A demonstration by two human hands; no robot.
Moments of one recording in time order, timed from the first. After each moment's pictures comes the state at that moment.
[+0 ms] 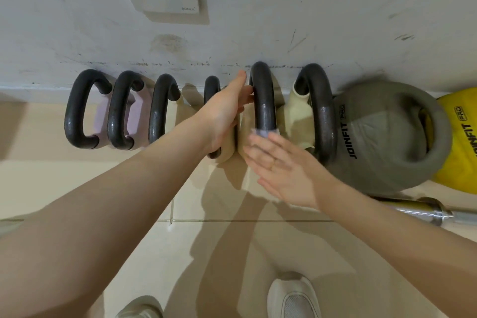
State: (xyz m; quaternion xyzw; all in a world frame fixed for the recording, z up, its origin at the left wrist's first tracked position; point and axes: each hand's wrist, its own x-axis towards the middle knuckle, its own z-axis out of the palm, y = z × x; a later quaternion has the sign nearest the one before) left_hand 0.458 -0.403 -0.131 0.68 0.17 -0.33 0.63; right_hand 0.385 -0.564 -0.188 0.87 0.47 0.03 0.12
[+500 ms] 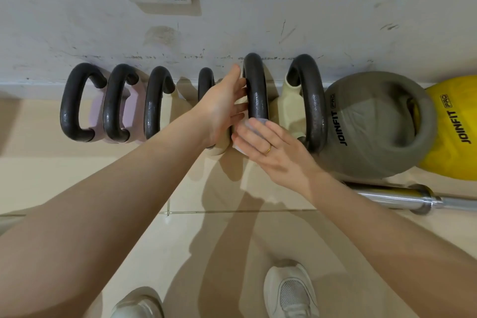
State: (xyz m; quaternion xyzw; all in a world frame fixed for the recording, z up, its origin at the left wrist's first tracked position) left_hand 0.448 -0.411 -0.132 0.62 0.20 -0.31 0.69; right_hand 0.383 -0.562 -0.225 0.89 0.40 0.21 0.05
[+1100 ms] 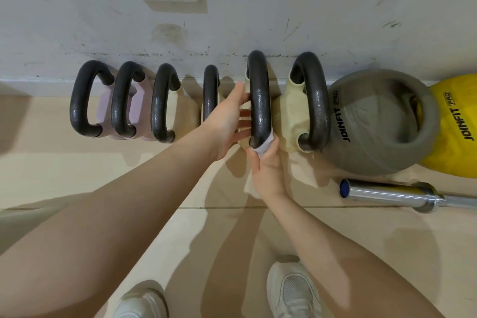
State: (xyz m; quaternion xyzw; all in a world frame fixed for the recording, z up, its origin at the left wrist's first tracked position) left_hand 0.418 -0.411 -0.133 0.62 0.23 -0.30 0.68; right_hand 0.346 -0.499 -0.233 0.83 -0.17 -0.07 -0.53
